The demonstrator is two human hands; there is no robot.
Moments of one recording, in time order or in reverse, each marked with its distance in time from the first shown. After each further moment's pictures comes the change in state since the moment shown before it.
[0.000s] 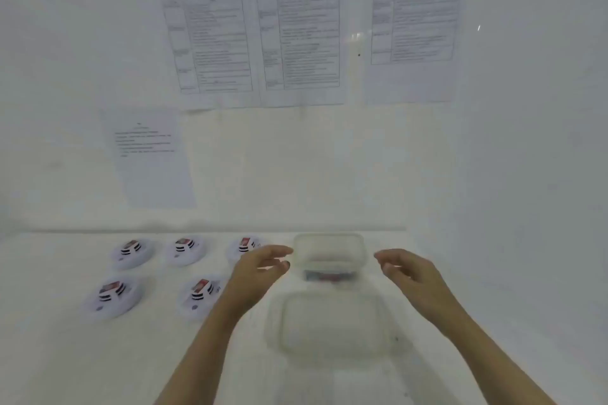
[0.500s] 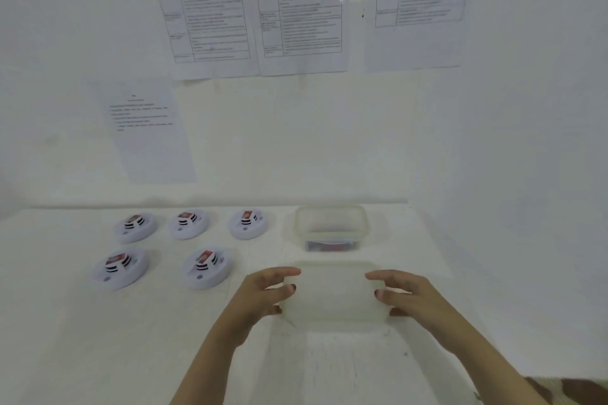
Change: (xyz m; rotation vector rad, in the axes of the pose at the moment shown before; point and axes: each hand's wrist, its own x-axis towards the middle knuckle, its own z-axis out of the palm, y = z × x) left_hand -0.048 -0.044 0.014 -0.330 -0.195 -0.350; right_hand -0.042 0.035 0.018 0.238 -0.276 0.343
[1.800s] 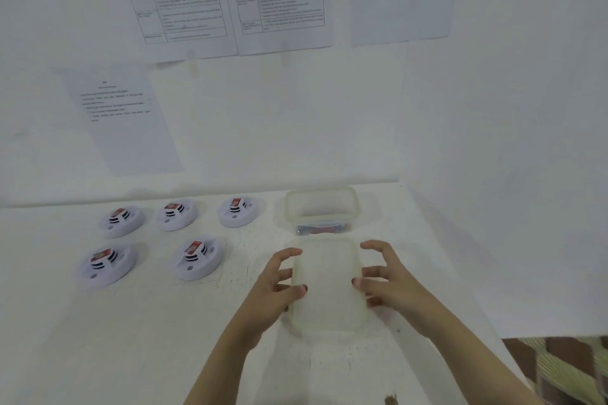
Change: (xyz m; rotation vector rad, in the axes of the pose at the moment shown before) left_hand -0.006 -0.007 0.029 0.068 -0.102 0.013; right_hand -0.004 -0.004 0.021 0.140 -0.055 0.089
